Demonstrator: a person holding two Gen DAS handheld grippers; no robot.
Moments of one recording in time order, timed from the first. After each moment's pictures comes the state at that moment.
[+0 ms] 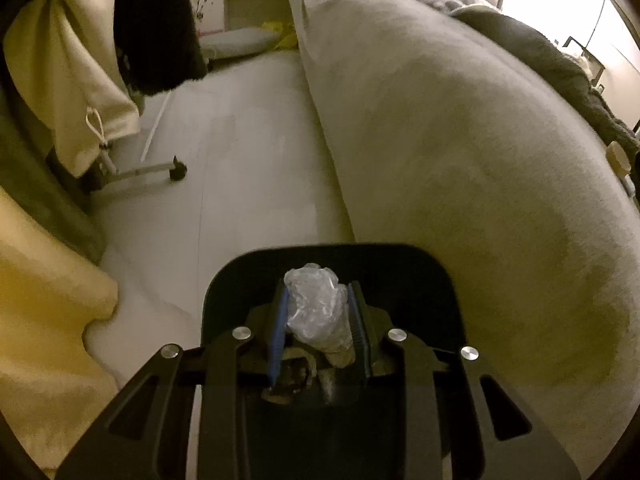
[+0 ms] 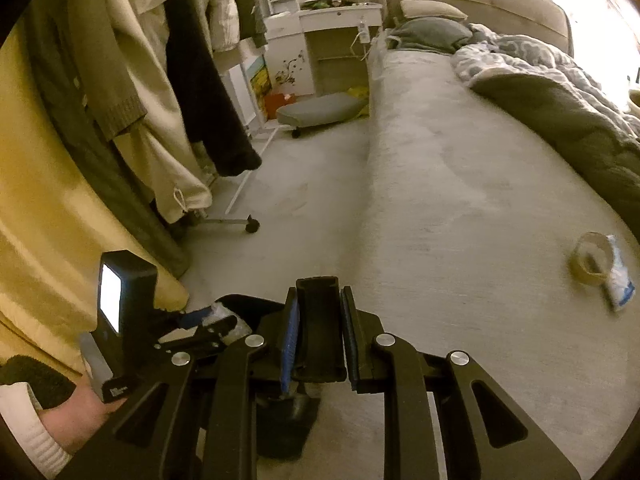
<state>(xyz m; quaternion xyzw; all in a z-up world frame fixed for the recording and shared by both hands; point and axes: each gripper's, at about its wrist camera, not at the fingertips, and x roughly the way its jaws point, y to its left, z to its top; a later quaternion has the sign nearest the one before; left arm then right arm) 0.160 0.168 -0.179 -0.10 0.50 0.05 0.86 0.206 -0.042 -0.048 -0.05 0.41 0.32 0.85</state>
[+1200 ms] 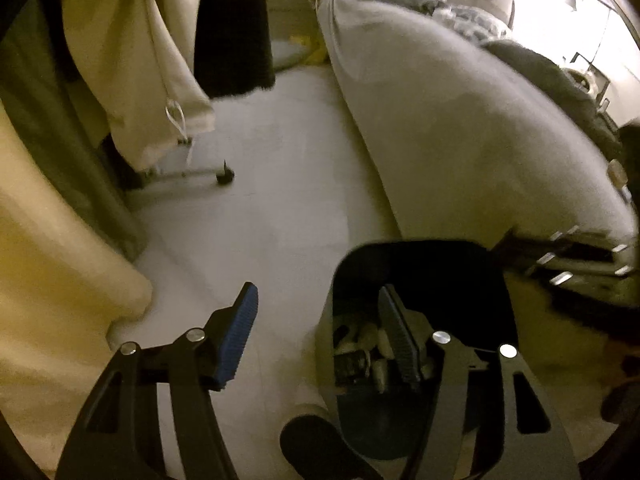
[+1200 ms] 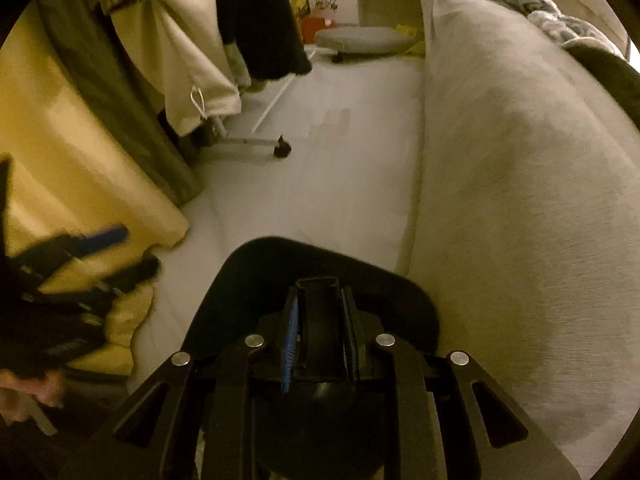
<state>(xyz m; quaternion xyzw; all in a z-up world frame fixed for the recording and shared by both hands) 0.100 0.248 -0.145 -0.10 0.46 0.07 0.88 0.201 0.079 -0.147 -0.13 0.50 0.34 0.79</state>
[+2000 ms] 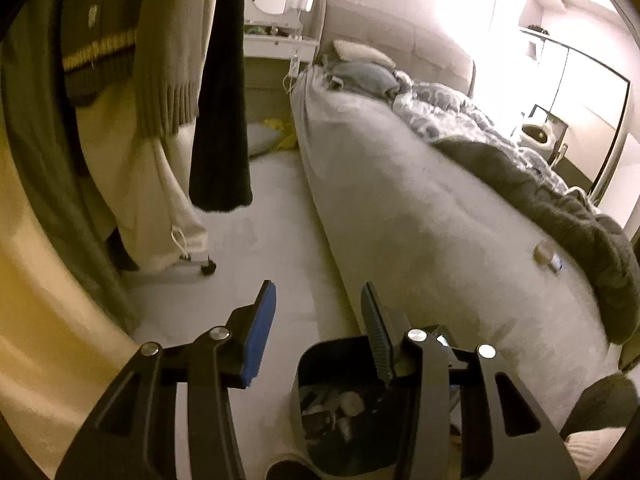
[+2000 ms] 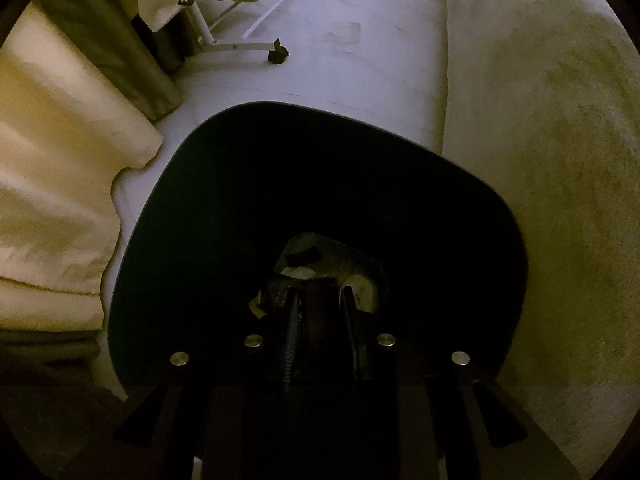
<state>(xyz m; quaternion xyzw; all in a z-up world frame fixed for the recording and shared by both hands) 0.083 0.254 -0.012 -0.11 0.34 0.03 0.93 0.191 0.109 -0.243 -0.20 0.59 0.31 0.72</state>
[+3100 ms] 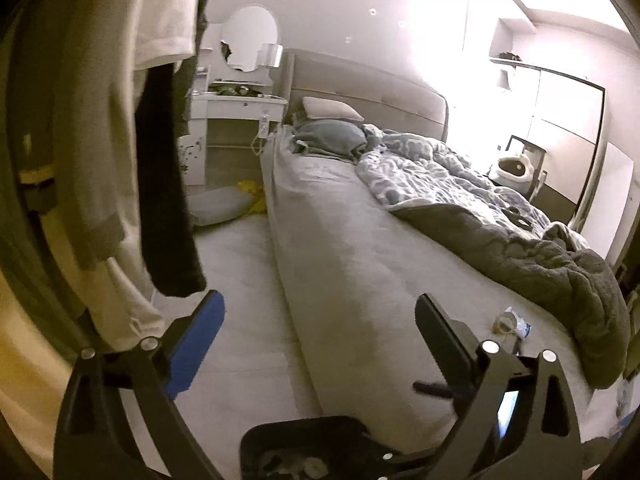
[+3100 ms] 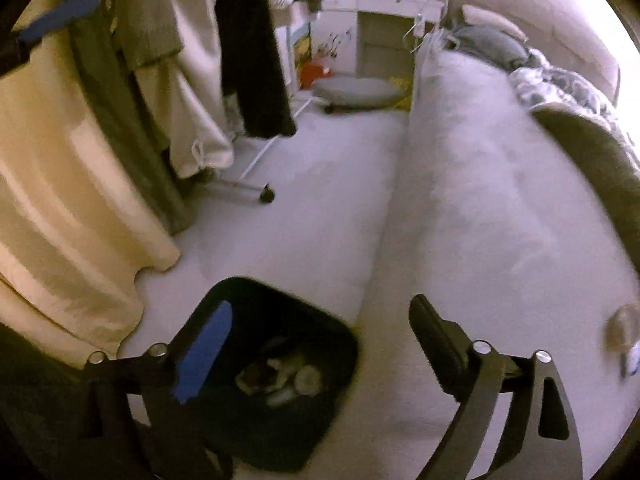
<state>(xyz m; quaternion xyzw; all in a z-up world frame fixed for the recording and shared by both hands) 0.140 0.171 0.060 -0.09 0.25 0.01 0.96 0.211 0.023 -0.063 -0.15 0.40 0.35 0.83</state>
